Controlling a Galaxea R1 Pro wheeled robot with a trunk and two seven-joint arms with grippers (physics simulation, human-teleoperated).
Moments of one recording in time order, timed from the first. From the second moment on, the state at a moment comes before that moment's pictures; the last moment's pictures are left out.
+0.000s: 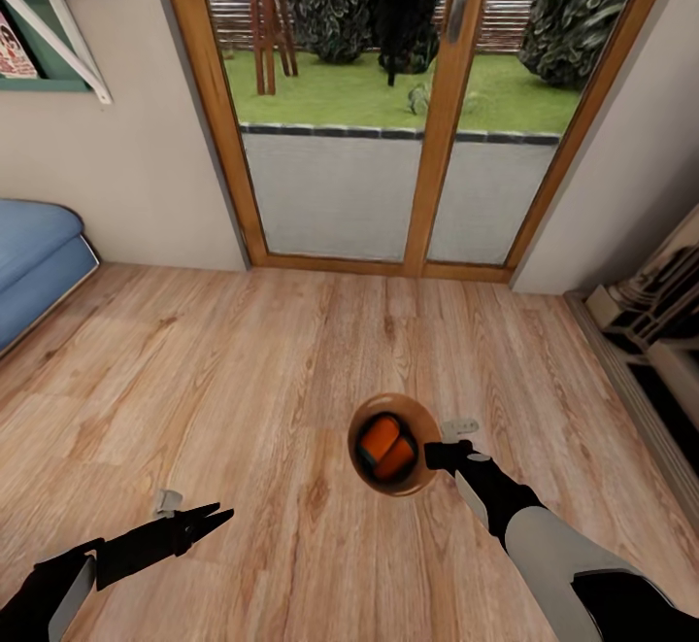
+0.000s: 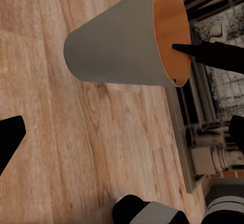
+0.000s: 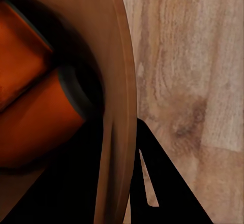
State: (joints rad) left arm -0.40 0.29 0.20 -0.68 0.23 0.28 -1.24; right arm -0.81 0.02 0.07 -0.30 0.00 0.10 0.03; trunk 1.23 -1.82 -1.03
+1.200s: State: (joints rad) left arm -0.40 0.29 0.19 -0.68 0.23 0.28 -1.24; right arm -0.81 0.02 0.07 -0.30 0.00 0.10 0.03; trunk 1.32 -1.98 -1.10
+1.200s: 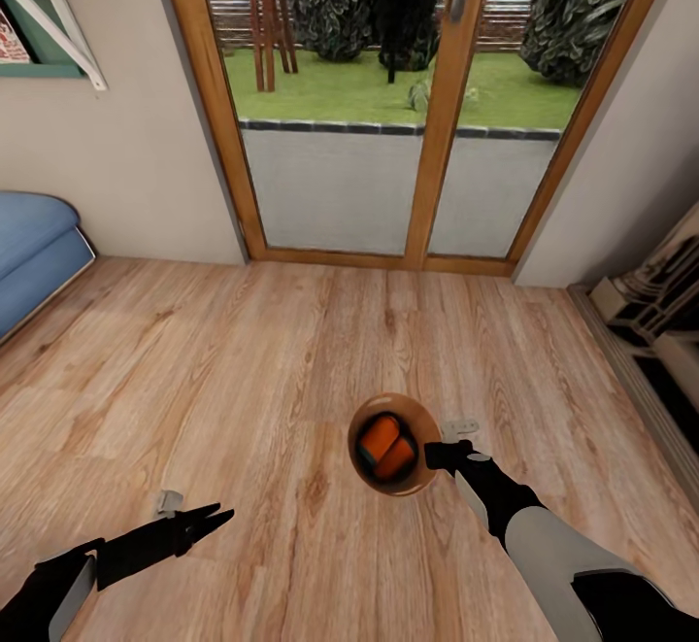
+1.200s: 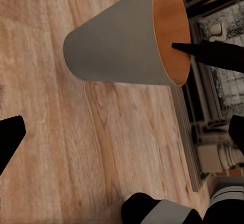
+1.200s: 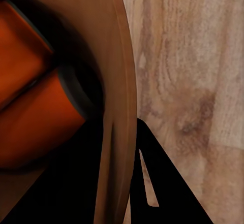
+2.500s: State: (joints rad) left arm -0.40 0.29 0.17 -0.68 0.23 0.28 -1.24; right arm -0.81 0.02 0.07 -0.30 0.01 0.11 0.03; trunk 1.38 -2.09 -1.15
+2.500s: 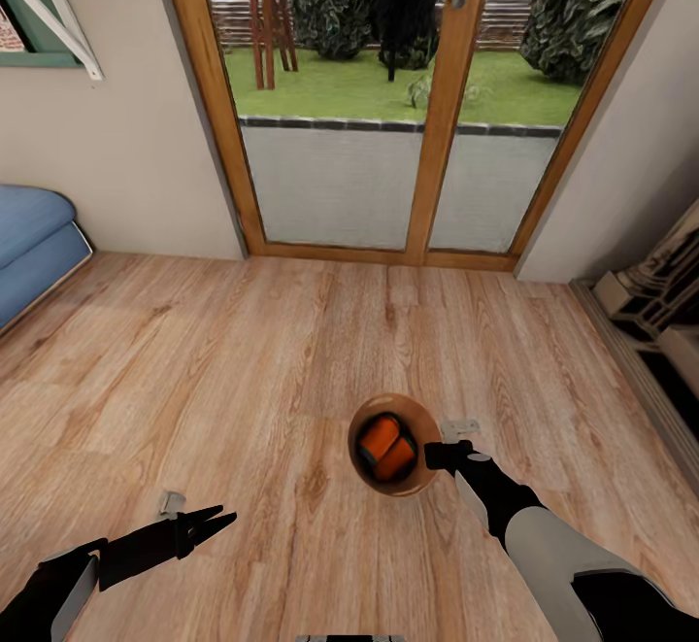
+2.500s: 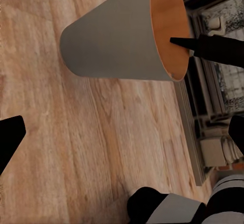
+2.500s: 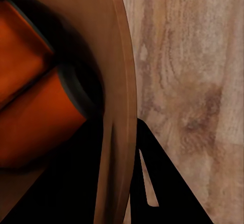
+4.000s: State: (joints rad) left arm -0.40 0.29 0.17 -0.68 0.23 0.28 -1.24; right arm -0.81 0.02 0.07 -0.30 0.01 0.10 0.03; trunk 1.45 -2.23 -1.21
